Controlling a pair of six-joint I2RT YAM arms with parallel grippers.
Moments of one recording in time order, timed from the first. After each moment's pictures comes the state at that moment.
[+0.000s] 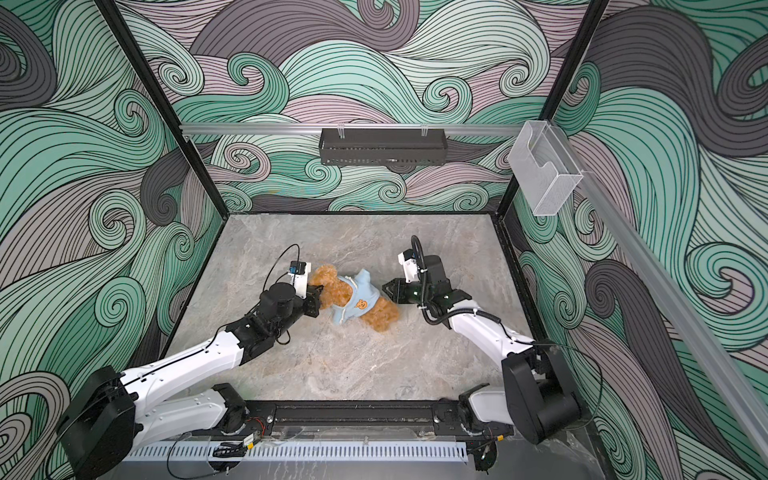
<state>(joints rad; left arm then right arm) -0.67 1.11 0.54 0.15 -0.22 -0.31 0.41 1.33 0.76 -0.11 -0.42 0.42</state>
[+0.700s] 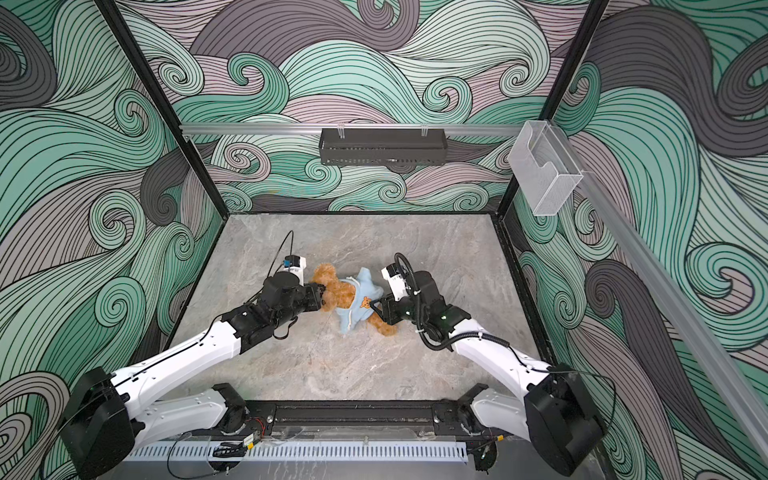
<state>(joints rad) -0.64 1.12 0.72 -0.17 -0.14 -0.74 0.60 1.18 0.64 -0.06 -0.36 0.29</state>
